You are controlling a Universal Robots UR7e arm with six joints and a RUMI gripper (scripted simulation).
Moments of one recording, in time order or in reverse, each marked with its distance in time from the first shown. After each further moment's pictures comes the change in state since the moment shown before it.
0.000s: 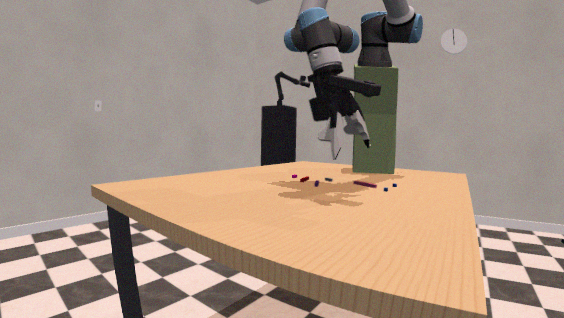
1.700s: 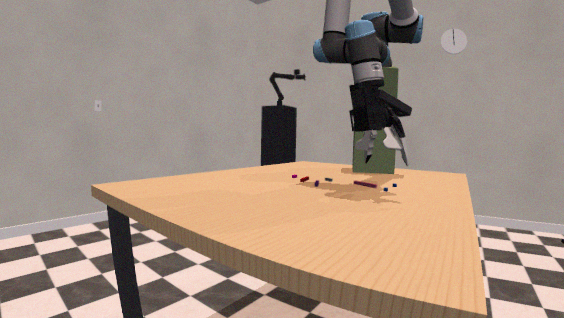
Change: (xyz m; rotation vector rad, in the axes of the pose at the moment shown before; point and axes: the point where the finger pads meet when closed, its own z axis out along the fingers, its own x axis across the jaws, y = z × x) arm -0.088 -0.032 0.049 -0.094 -0.040 -1.135
